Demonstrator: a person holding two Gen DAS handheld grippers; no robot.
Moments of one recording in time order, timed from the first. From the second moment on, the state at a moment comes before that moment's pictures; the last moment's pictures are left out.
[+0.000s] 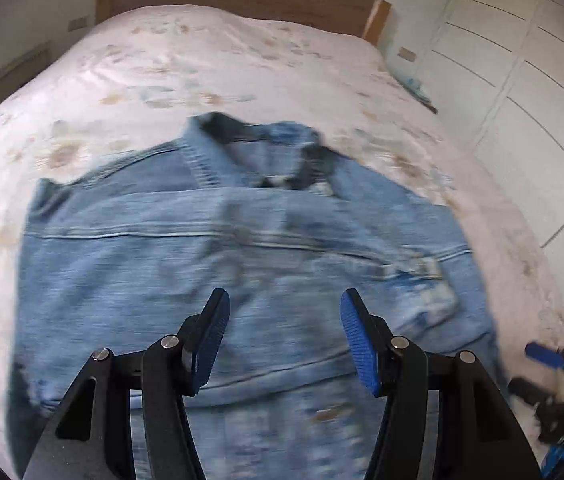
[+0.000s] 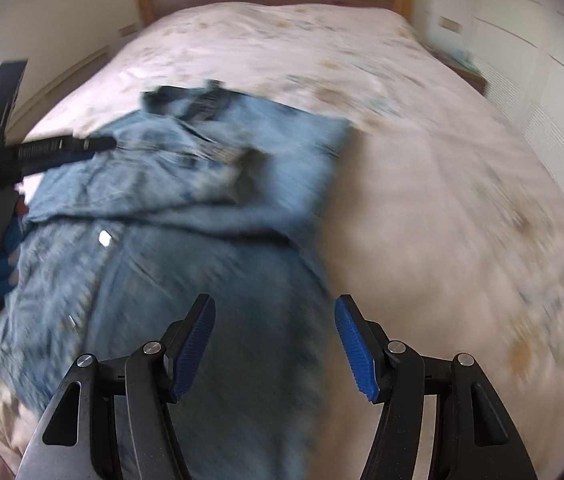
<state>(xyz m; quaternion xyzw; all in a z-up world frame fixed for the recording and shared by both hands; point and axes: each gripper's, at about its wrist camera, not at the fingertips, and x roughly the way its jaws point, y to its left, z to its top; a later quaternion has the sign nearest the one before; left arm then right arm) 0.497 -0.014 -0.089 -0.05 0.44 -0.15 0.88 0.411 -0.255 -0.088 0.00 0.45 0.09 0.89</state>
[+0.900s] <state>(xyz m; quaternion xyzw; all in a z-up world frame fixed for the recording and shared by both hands) 0.558 0.069 -0.115 -0.03 0.44 -0.11 0.89 0.569 -0.085 -0.099 -0.10 0.43 0.19 0.88</state>
